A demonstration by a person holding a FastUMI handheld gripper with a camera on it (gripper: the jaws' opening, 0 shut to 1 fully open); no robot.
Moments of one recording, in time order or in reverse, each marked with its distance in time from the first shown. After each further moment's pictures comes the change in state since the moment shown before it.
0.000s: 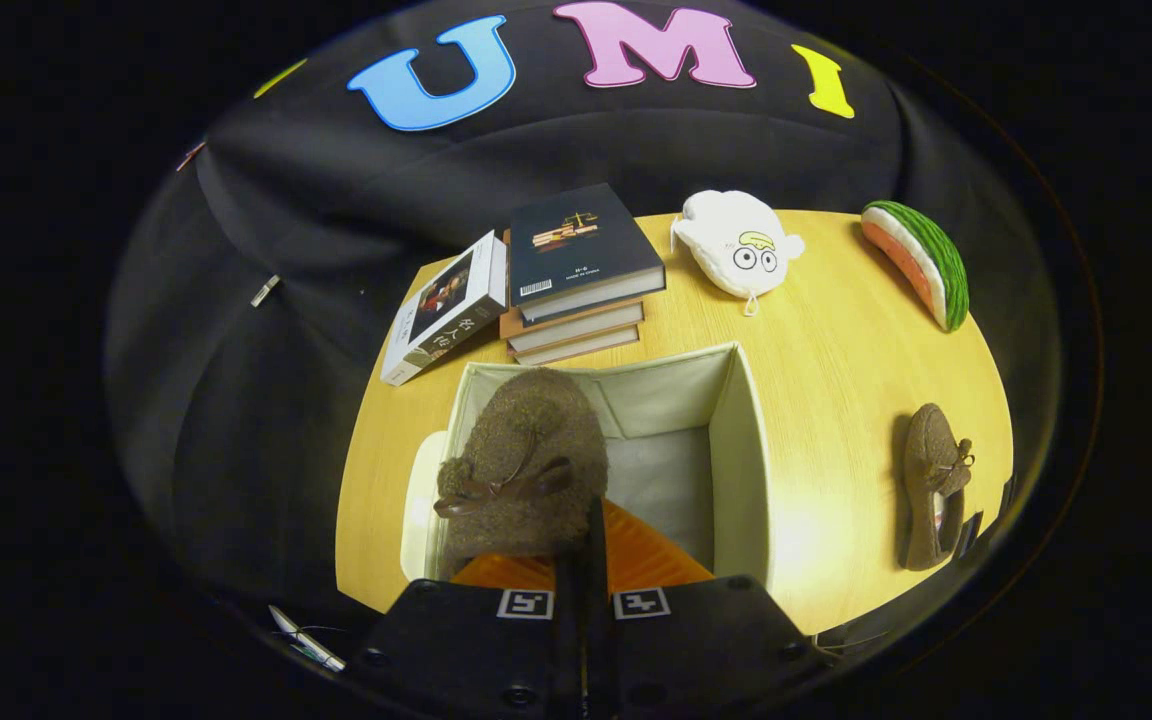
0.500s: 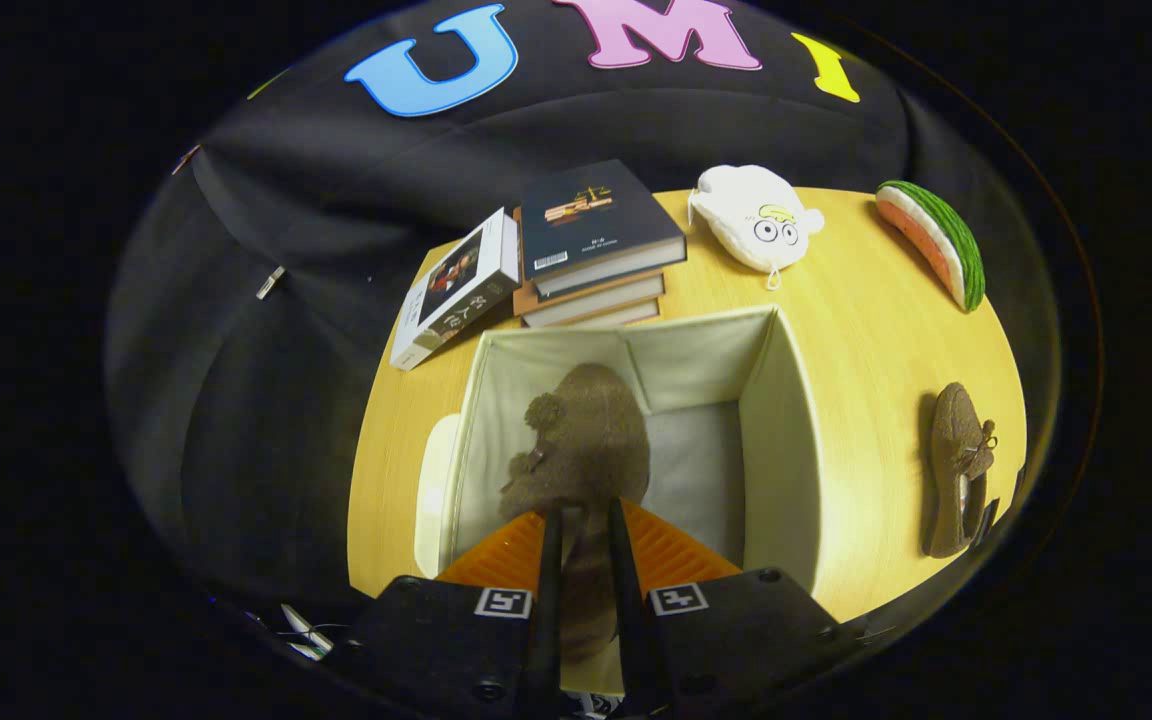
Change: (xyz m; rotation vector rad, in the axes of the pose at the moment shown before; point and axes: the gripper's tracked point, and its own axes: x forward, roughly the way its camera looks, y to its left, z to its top) arm 0.009 0.019 -0.021 0.021 0.056 0.063
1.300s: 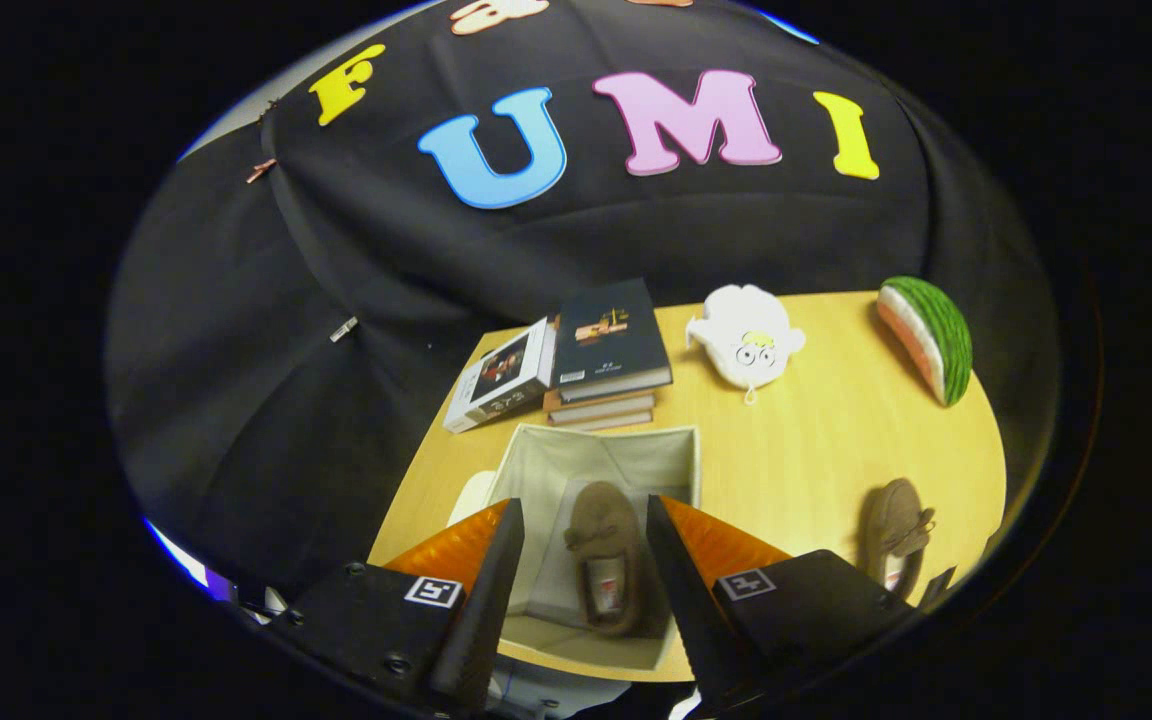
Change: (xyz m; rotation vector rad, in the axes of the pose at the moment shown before) arm -0.142 -0.063 0.083 -0.151 -0.336 0.090
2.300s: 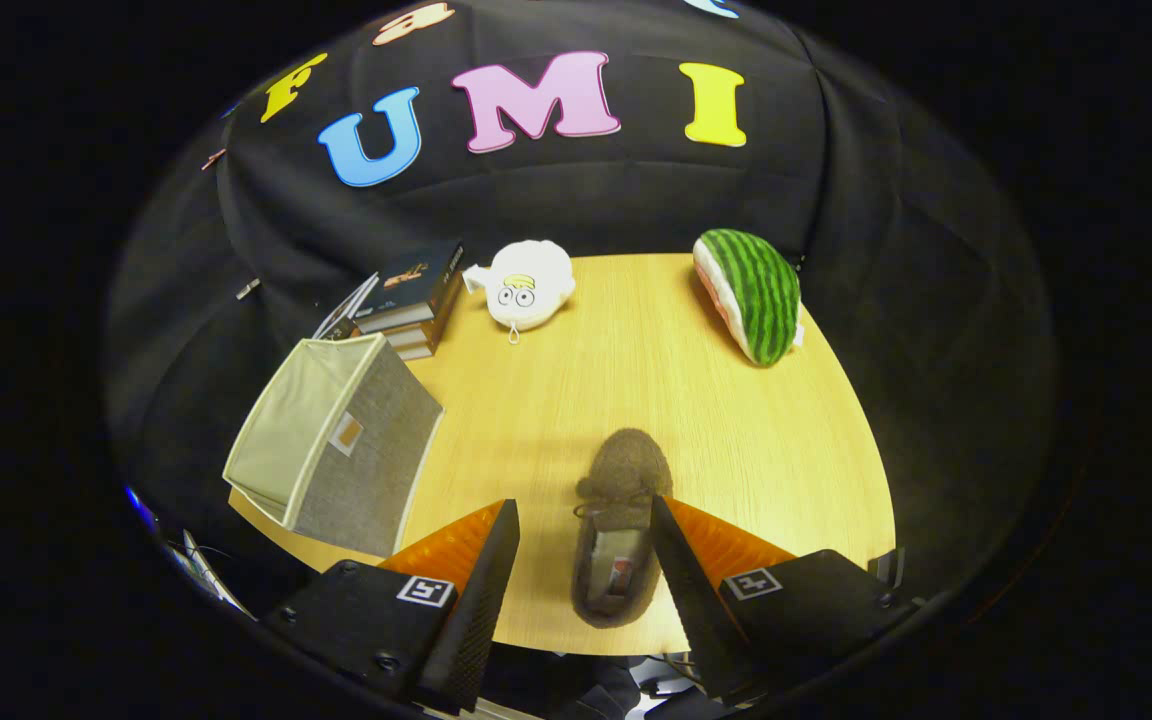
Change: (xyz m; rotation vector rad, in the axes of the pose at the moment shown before) arm -0.061 -0.290 -0.125 -0.024 0.174 -0.190
